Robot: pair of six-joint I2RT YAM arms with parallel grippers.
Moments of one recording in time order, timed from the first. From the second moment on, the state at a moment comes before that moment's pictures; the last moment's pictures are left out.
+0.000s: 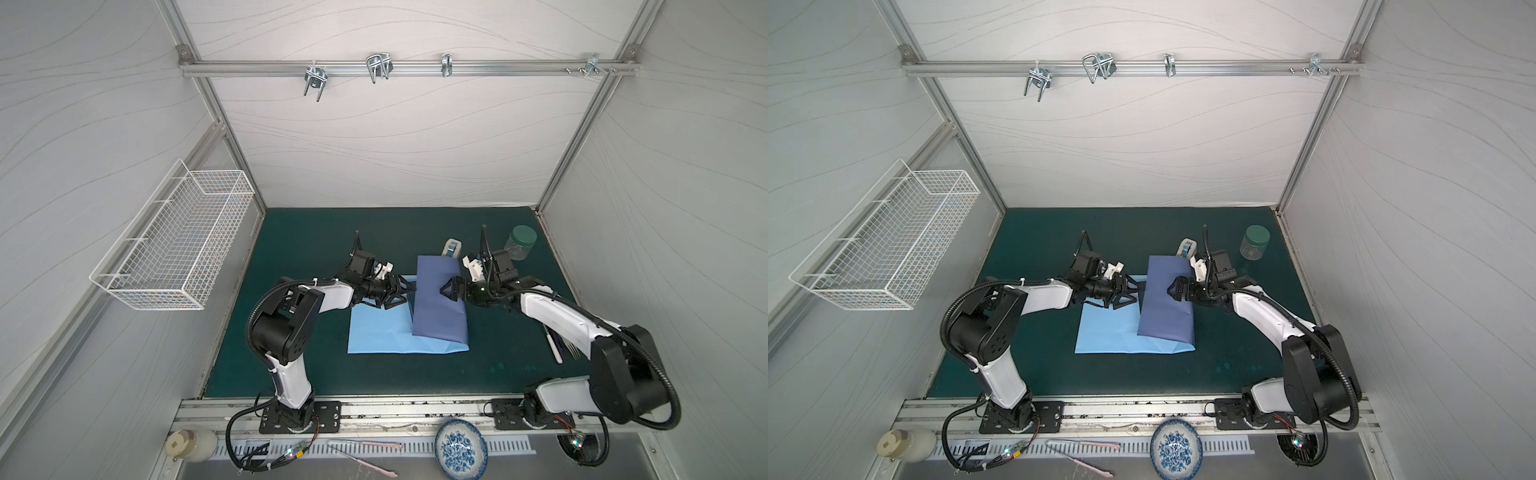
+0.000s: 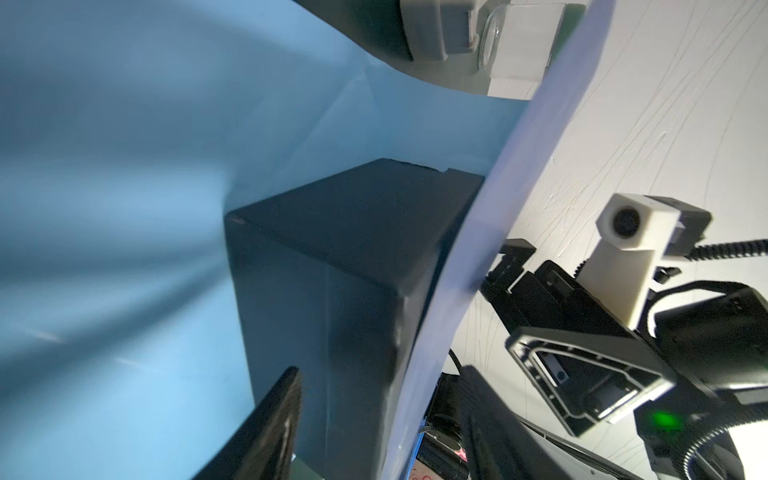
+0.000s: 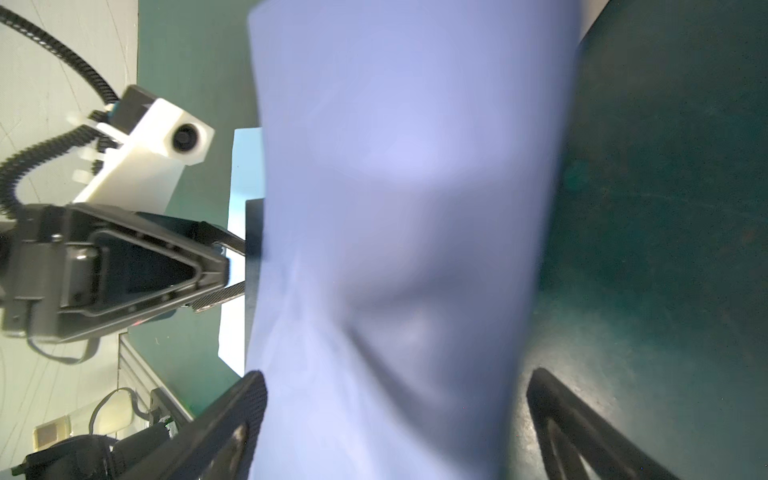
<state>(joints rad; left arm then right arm) -0.42 1.77 0.84 0.17 0.87 -1.05 0.39 1.37 0.81 -0.37 -0.44 0.43</state>
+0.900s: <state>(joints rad) -0.45 1.79 0.89 0.08 0.76 -1.02 0.21 1.60 0.81 -0.19 -0.66 0.58</state>
